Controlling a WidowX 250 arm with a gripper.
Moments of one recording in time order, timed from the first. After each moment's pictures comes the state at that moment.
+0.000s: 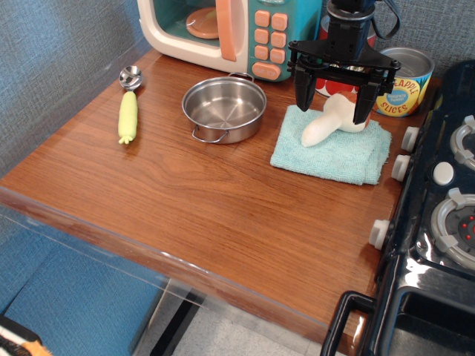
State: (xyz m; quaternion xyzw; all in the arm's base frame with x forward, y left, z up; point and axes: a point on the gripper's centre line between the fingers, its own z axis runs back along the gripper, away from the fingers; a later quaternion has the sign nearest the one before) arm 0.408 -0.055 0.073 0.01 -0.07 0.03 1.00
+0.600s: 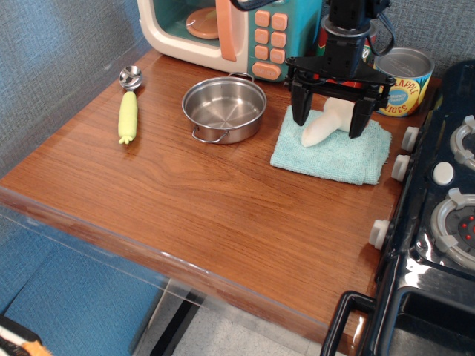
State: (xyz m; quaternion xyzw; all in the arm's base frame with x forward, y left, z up) arm 0.404 -0.046 0.056 0.01 -0.04 0.06 1.00
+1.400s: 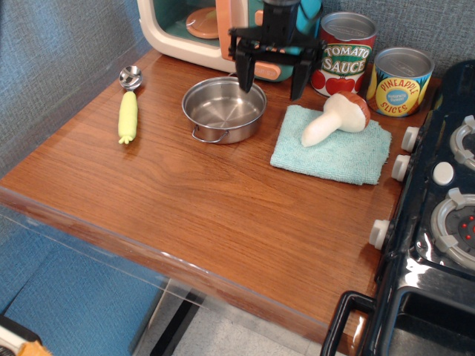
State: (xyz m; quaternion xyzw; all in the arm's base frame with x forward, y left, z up) arm 0.433 0.030 0.052 0.03 -0.05 0.12 0.99
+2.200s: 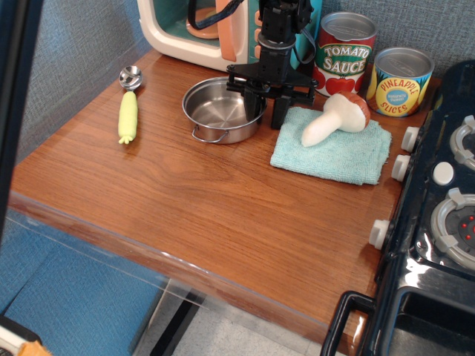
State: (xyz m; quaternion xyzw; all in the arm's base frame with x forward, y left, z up) arm 0.426 0.038 0.015 0.05 -0.04 0.13 0.99
